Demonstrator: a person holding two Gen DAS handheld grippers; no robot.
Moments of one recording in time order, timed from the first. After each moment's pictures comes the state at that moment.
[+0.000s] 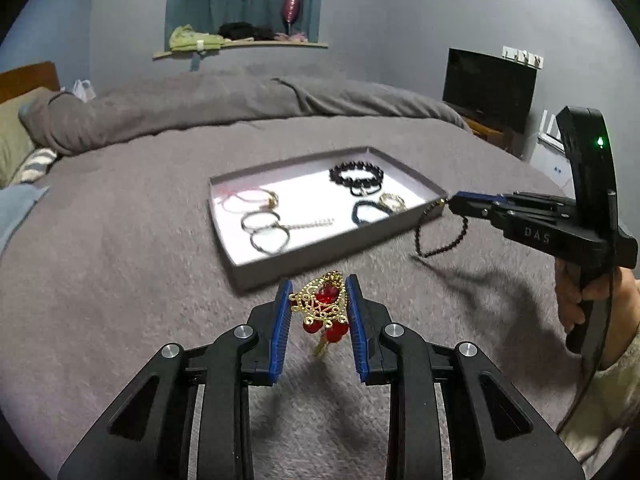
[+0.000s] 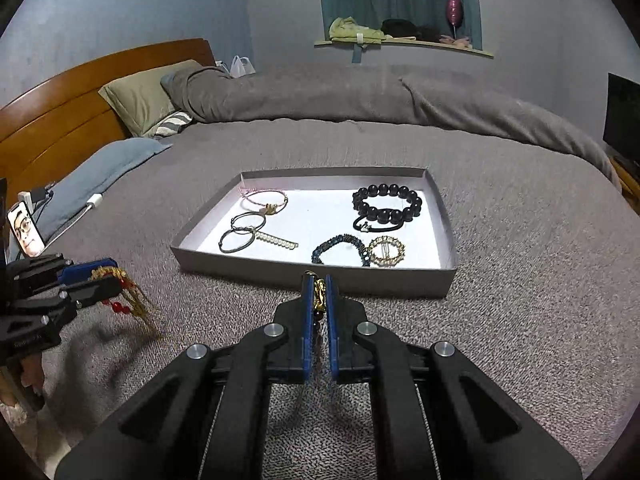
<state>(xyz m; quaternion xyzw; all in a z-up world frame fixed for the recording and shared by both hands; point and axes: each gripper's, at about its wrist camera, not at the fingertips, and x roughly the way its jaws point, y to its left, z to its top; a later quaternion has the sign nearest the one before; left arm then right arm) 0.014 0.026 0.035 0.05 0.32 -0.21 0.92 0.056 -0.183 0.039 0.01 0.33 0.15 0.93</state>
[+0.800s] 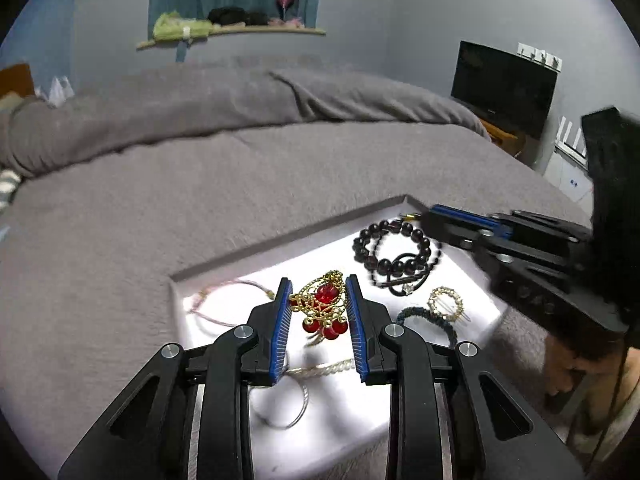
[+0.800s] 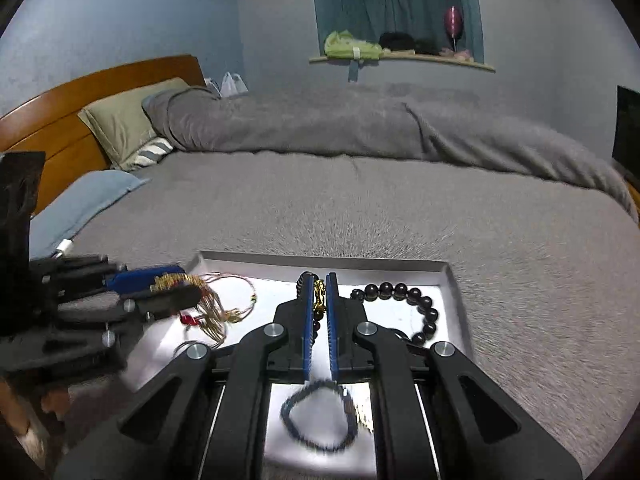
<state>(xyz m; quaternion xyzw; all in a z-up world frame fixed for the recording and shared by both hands) 0.196 -0.024 0.033 0.04 0.36 -0.23 0.90 0.212 -0.169 0.037 0.02 0.32 0.14 0.94</state>
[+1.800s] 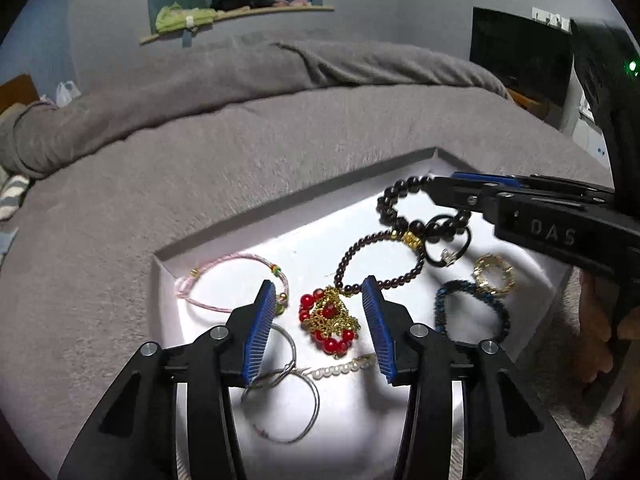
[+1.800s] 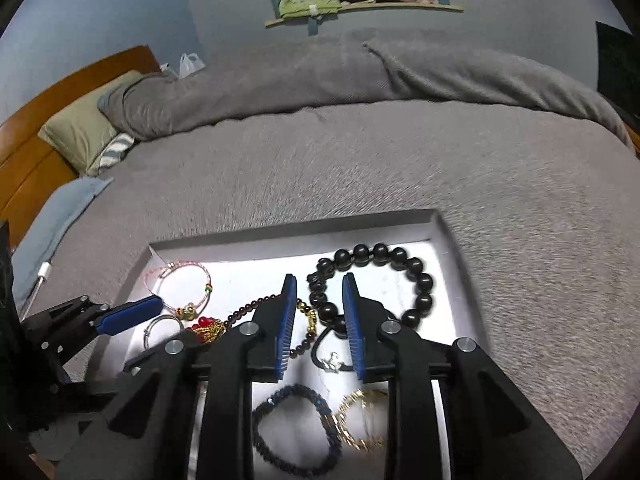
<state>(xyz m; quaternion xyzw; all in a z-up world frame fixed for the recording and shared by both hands) 0.201 -0.040 0.003 0.10 0.37 -0.18 0.91 0.229 -0.194 0.020 0.08 0.37 0.09 0.92</state>
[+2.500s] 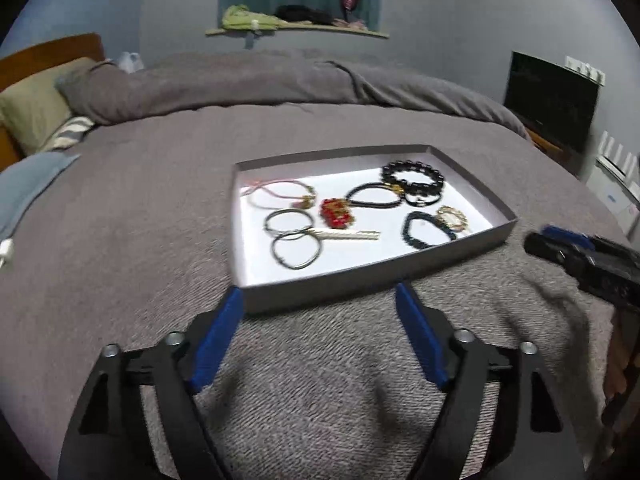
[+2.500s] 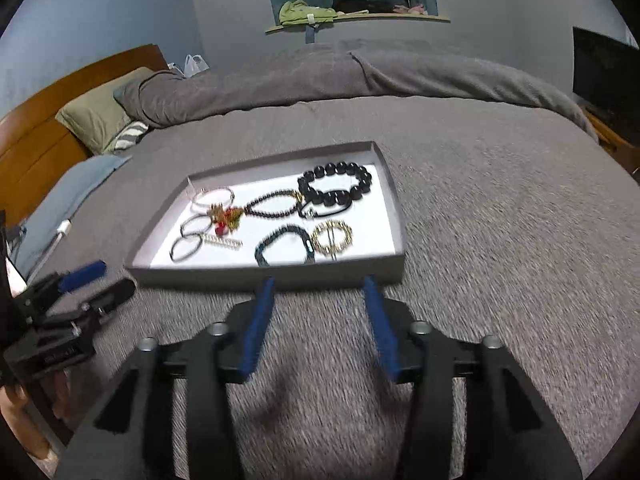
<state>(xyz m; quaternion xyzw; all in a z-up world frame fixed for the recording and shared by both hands) 0.065 0.000 0.008 0.02 0.35 -0.10 0.93 0.071 -0.215 0.018 0.04 0.37 0.08 0.93</state>
